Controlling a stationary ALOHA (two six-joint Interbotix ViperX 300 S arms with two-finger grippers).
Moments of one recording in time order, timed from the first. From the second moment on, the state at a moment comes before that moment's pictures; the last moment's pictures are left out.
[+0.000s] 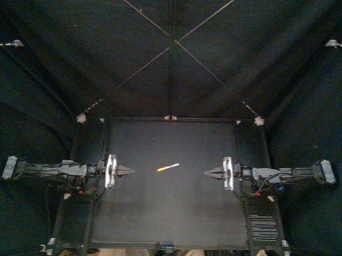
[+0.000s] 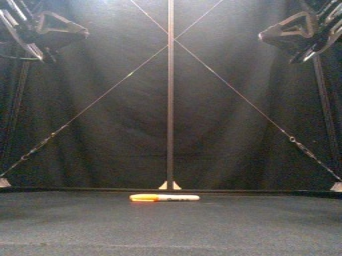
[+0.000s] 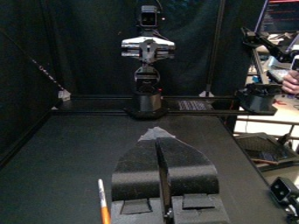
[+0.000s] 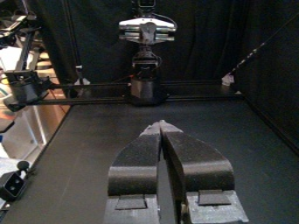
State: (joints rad) left arm 0.00 -0.96 1.19 0.00 -0.30 0.00; right arm 0.00 -0.96 1.17 0.00 -0.29 0.00
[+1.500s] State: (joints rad) left arm -0.01 -0.60 1.21 -0.01 -0.32 0.00; right arm -0.27 0.19 0.51 -0.24 0.26 -0.01
